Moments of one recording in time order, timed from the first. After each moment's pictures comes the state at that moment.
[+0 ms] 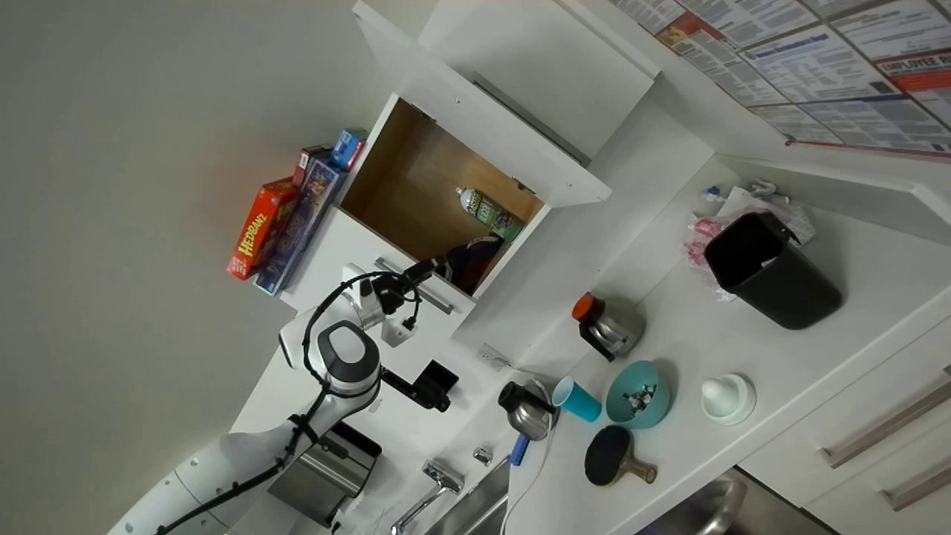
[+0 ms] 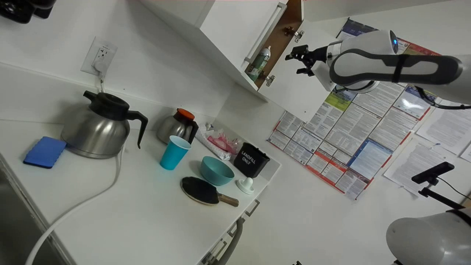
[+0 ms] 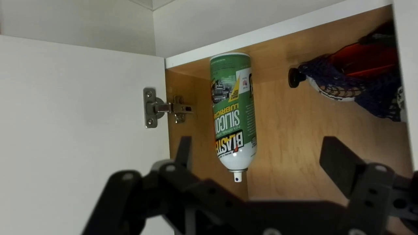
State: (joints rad) arm -0.44 -0.39 0.43 -2.15 -0.10 2.98 0.34
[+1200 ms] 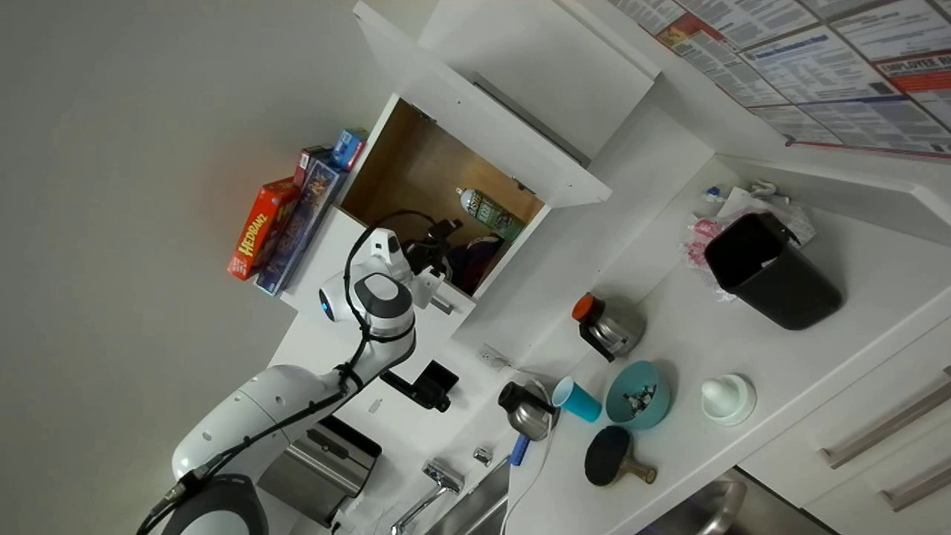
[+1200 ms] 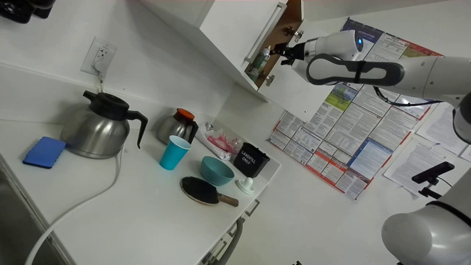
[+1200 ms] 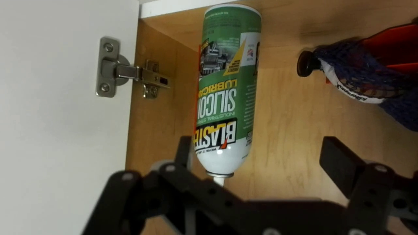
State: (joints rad) arm -0.59 -0.03 0.59 -1.79 -0.44 2.99 0.38
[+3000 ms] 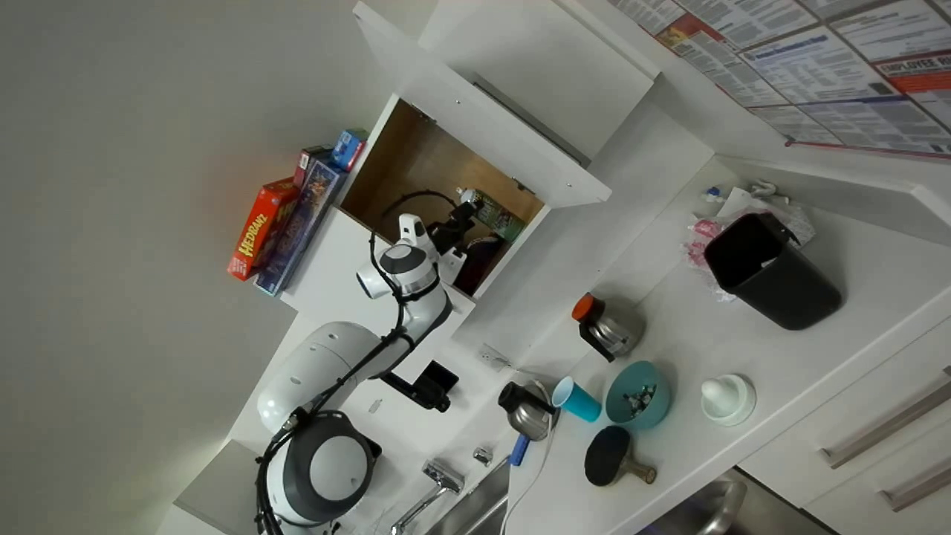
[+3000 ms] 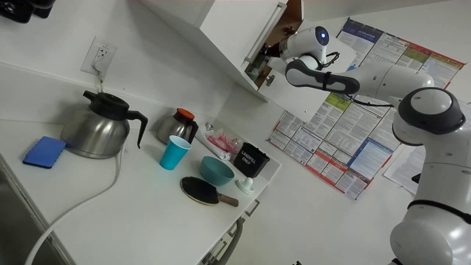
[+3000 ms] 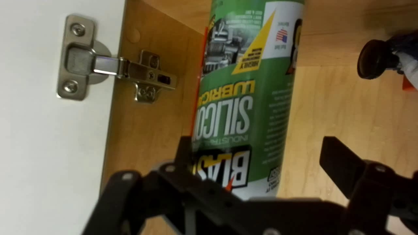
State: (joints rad) arm -0.34 0.35 0.47 -1.31 -1.07 2.72 0.84
